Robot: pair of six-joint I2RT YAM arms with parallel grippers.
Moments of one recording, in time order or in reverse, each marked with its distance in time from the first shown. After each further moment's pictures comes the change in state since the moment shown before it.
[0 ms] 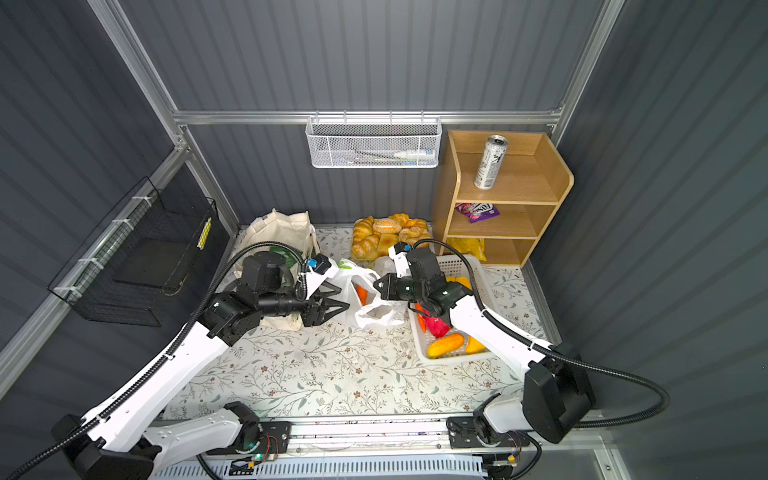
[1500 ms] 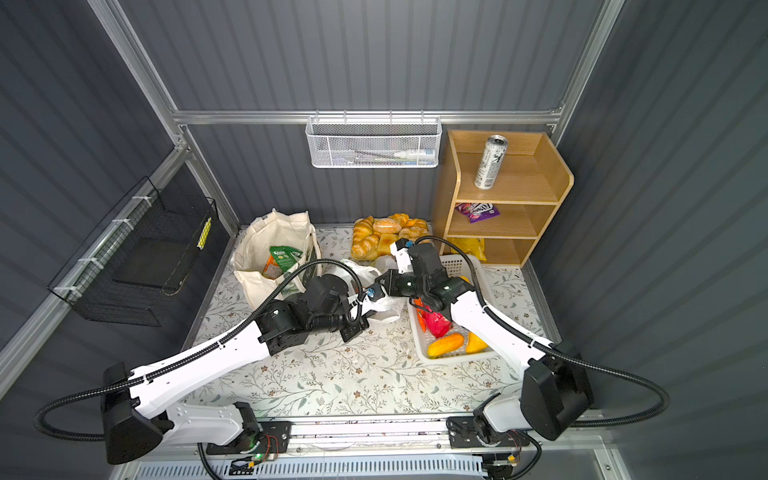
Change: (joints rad) left arm -0.303 0.200 0.021 0.112 -0.499 0.077; right arm -0.030 0.008 0.063 -0.057 -0.027 -0.005
